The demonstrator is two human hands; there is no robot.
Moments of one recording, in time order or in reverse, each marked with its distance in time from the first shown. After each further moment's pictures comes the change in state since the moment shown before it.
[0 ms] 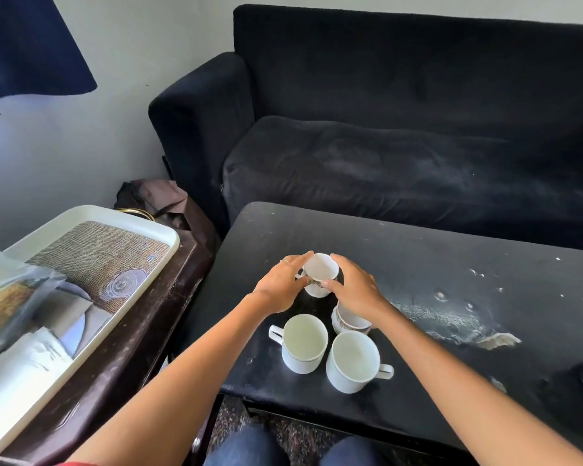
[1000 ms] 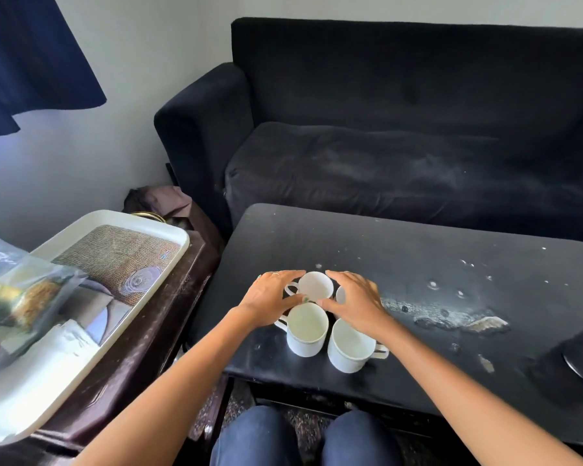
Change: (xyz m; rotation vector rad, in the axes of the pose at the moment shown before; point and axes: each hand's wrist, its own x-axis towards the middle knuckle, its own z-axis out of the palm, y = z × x) left_hand -0.057 -0.001 -0.010 0.086 0.010 0.032; right_hand -0.047 0.008 0.009 -0.140 0.047 -0.102
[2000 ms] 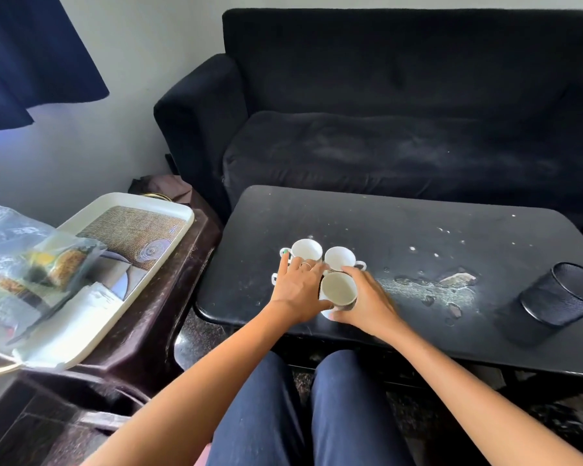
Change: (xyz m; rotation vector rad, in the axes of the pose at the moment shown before) left_hand -0.063 0.080 0.034 0.419 0.051 0.074; right_hand -0.102 0.001 -0.013 0.130 -0.010 0.172
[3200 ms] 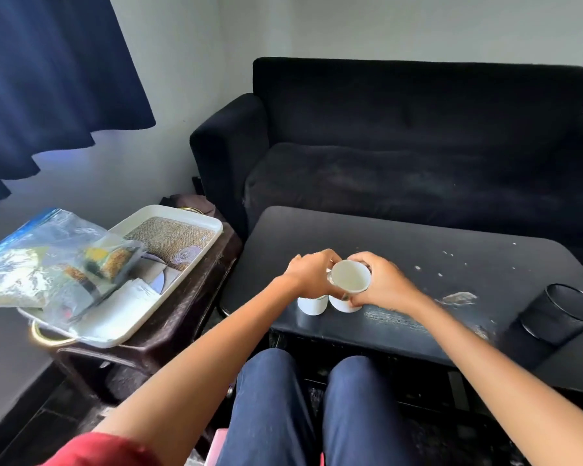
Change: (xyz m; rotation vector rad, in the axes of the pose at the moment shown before) left_hand -0.021 0.004 -0.072 -0.399 -0.084 -0.059; right_hand -0.015 -0.047 -0.067 0.184 -0.068 -0.133
